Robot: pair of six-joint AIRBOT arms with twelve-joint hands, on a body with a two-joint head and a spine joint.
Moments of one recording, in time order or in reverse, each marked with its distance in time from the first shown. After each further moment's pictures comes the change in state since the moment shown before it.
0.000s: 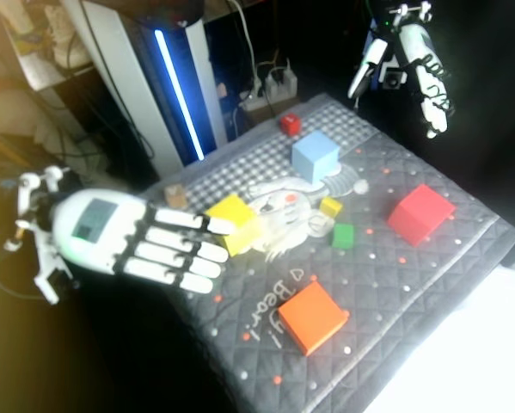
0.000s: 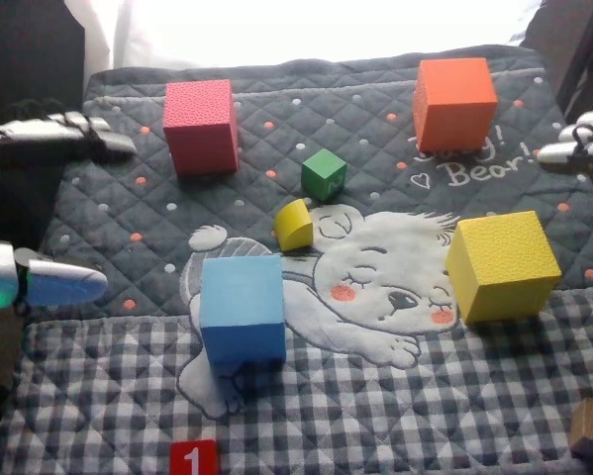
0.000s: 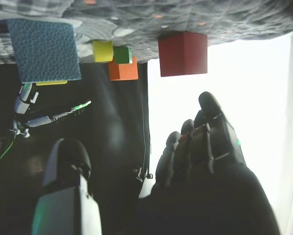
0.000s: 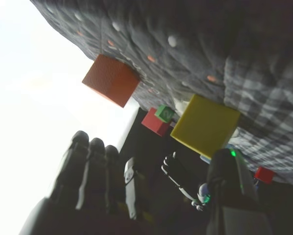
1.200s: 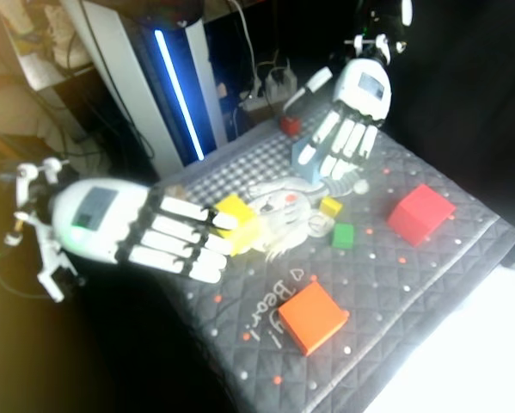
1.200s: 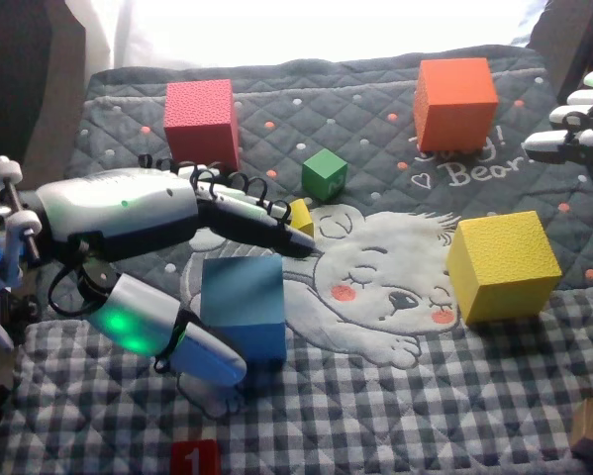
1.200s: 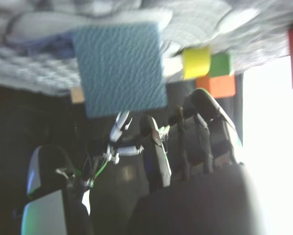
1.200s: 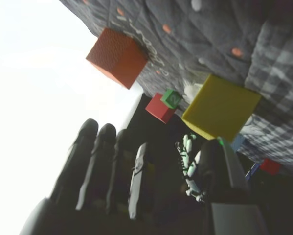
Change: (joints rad) left arm -0.379 -0.175 0.064 0.658 0.408 -0.170; right arm 0.029 0.006 -0.005 -0.025 0.037 0.000
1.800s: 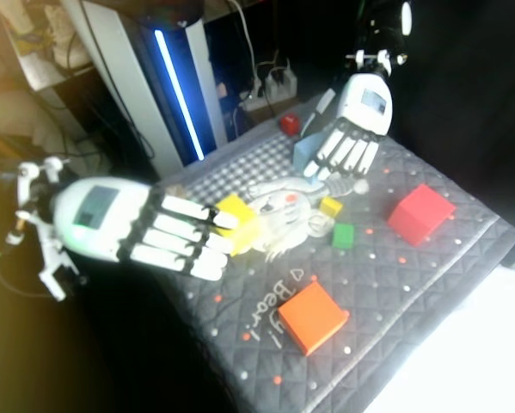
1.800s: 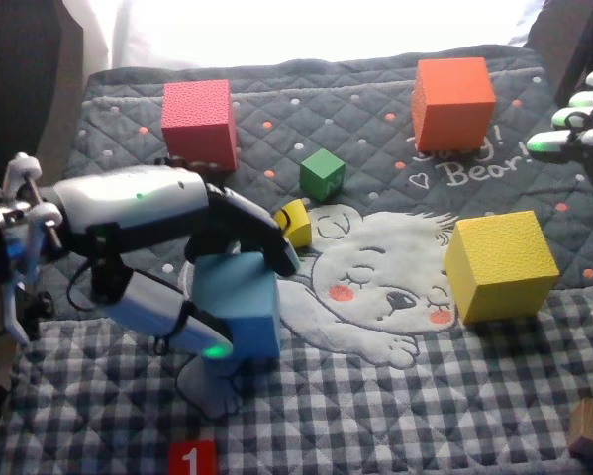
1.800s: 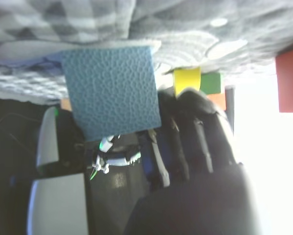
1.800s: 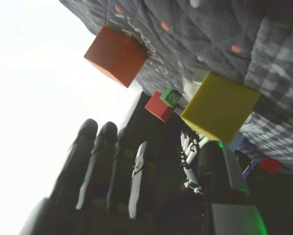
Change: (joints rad) left arm -0.008 -0.030 0.033 -0.090 0.012 0.057; right arm 0.000 0.010 -0.007 0.002 0.000 0.000
